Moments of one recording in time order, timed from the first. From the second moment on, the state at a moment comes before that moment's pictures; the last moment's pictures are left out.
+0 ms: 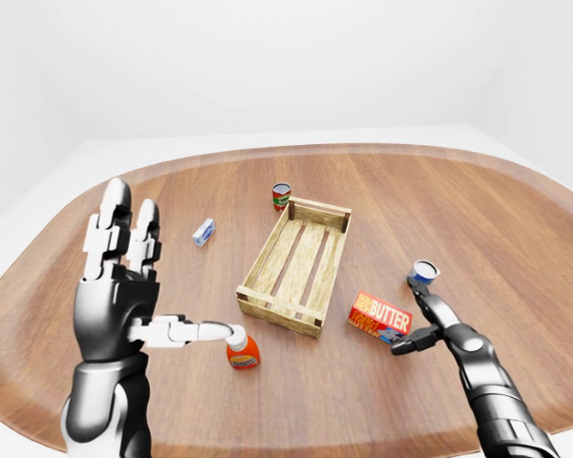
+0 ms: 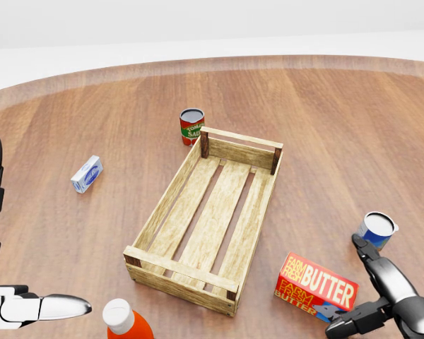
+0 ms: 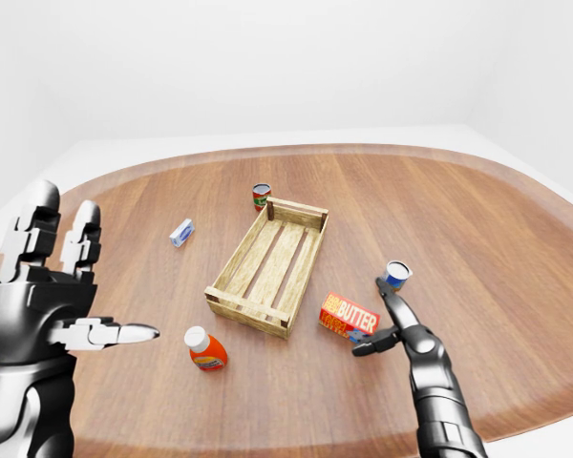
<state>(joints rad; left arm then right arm) 0.15 0.02 0.25 -0.72 -0.20 0.09 -0.23 -0.19 -0.35 -0.22 0.60 -0.33 0.09 0.33</state>
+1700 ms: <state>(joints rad) 0.15 0.02 0.23 -0.70 -0.19 0.09 -0.23 -0.31 -0.34 -0.13 0.91 -0.30 0.08 0.24</state>
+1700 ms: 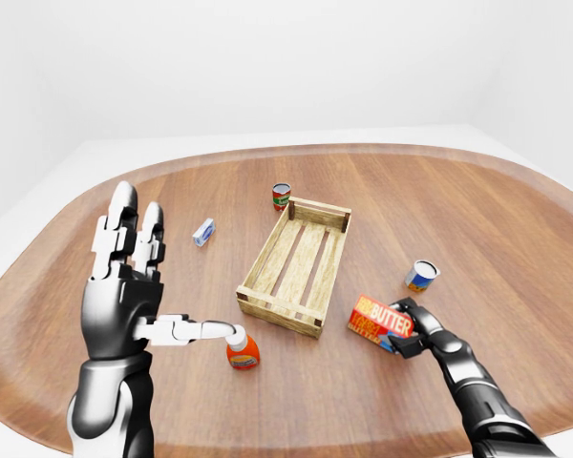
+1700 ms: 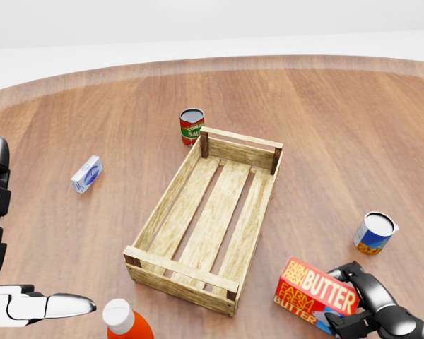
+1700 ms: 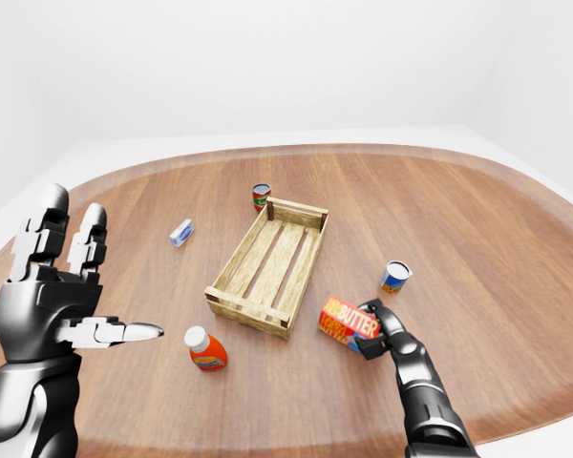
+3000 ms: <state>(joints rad) 0.15 0.02 0.25 -0.71 -0.20 0.09 -0.23 -0.39 -0.24 -0.12 0.31 -0.37 0.09 0.34</state>
